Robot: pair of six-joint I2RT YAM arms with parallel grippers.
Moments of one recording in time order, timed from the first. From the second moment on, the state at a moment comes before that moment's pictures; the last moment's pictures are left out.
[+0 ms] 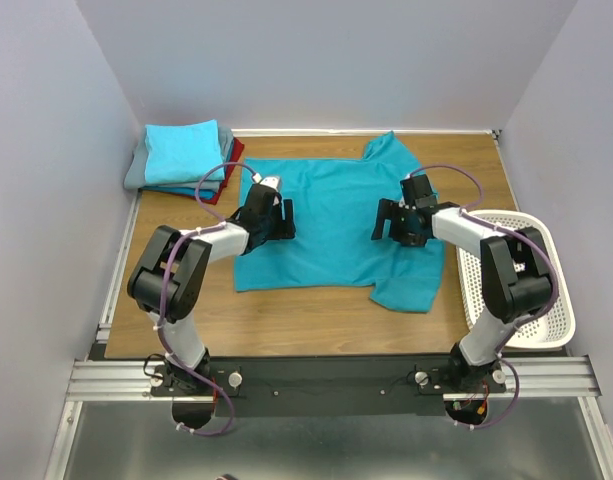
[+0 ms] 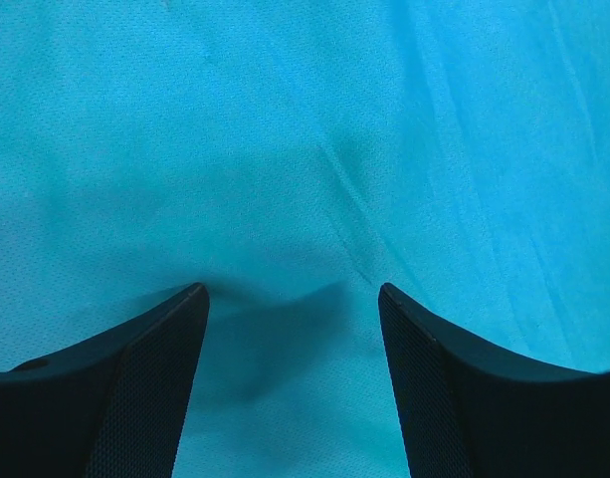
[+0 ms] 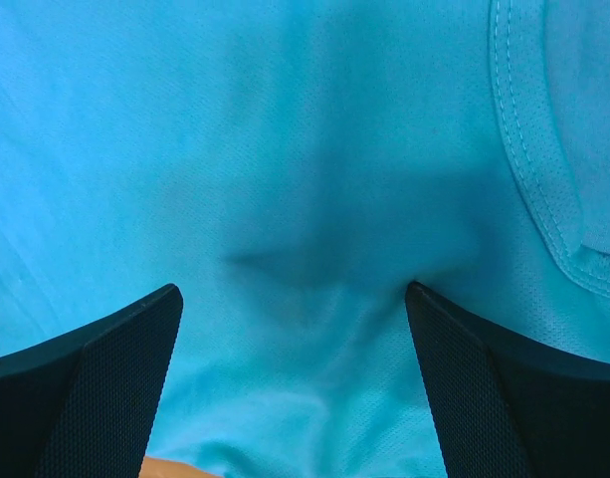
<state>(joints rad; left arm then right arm) -0.42 1.75 0.91 0.12 0.00 -0.38 0.28 1.71 1.00 -0.32 -0.06 0.43</state>
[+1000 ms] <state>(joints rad) -0.37 1.36 0.86 -0.08 -0.19 -0.38 0.28 1.69 1.15 -0.33 -0.07 0.41</state>
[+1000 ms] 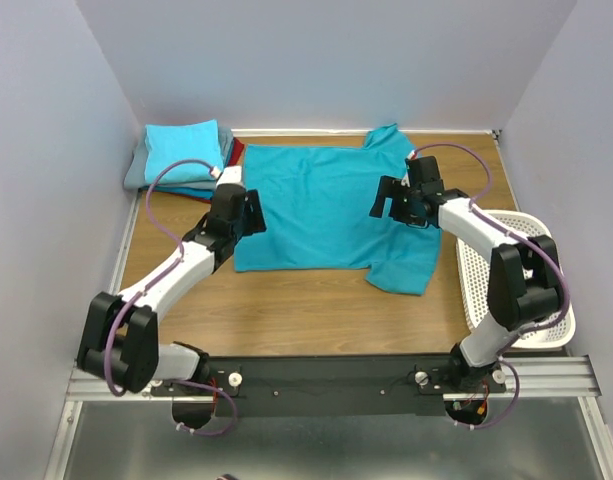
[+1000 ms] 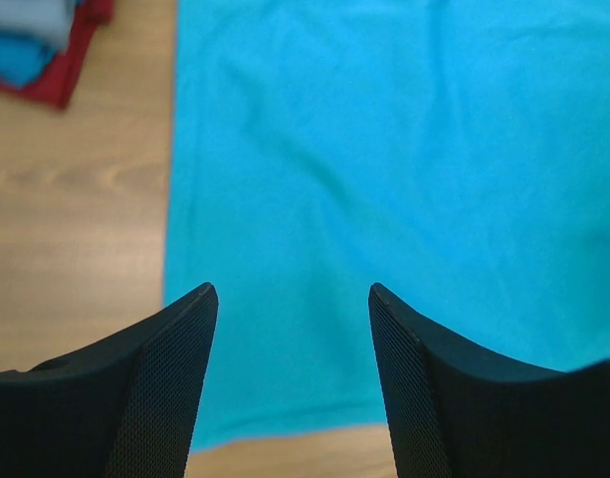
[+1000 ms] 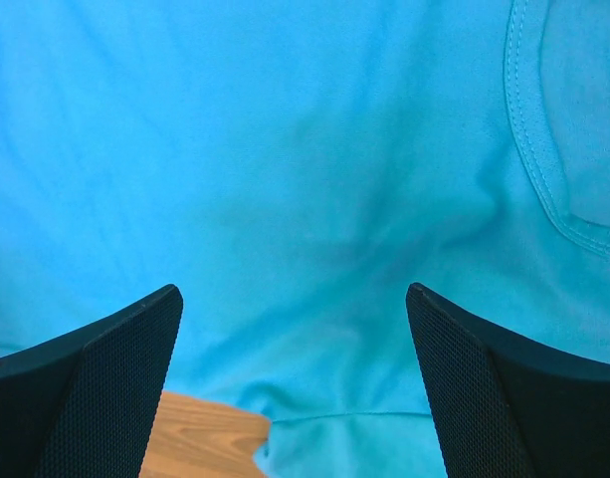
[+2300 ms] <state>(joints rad) -0.40 1.36 0.64 -0.32 -0.32 -0.60 0.28 1.55 0.99 -0.34 -0.08 0.40</state>
